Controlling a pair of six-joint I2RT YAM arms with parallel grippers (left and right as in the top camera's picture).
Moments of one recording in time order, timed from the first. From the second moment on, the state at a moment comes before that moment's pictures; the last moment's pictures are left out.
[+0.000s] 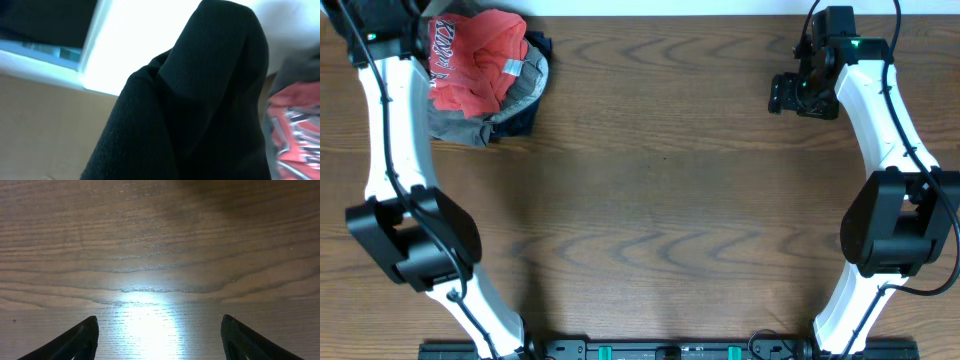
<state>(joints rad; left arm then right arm) 0.26 2.03 1.99 -0.28 -0.27 0.97 0.01 2.05 1.80 -1.06 -0.08 0.15</state>
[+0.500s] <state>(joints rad) 0.24 2.09 1.98 -0.32 -0.21 0.98 0.02 2.05 1.80 -1.04 -0.08 0.16</state>
